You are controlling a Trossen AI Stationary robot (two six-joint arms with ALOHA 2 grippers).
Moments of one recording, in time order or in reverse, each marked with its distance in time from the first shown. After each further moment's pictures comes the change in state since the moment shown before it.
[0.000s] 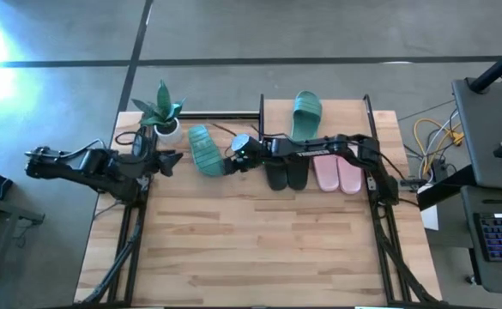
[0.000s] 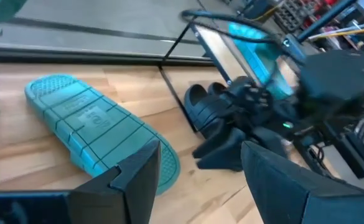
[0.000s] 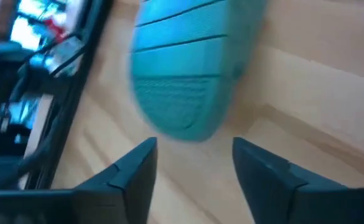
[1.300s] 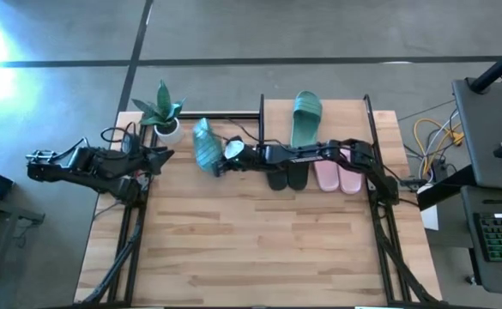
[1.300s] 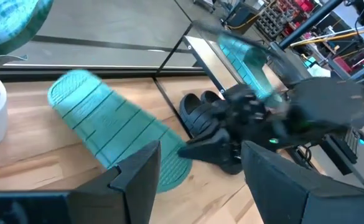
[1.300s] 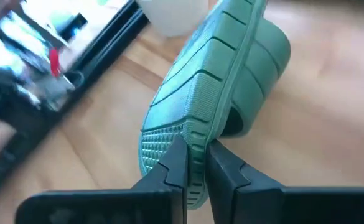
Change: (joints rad) left arm 0.000 -0.096 -0.015 -0.042 0.000 0.090; right arm 0.055 0.068 0.076 0.094 0.319 -0.181
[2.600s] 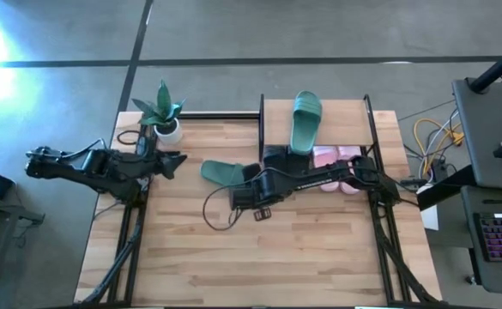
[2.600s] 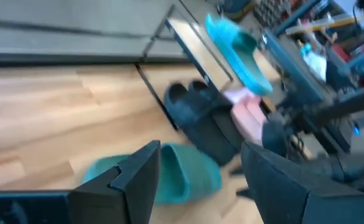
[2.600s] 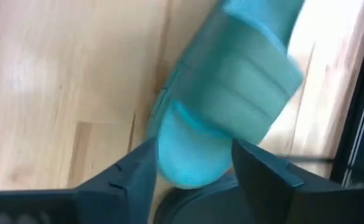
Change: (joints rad) left arm 0.002 0.167 0.000 0.155 0.051 -0.005; right arm 0.252 -0.014 0.204 -0.906 0.171 -1.010
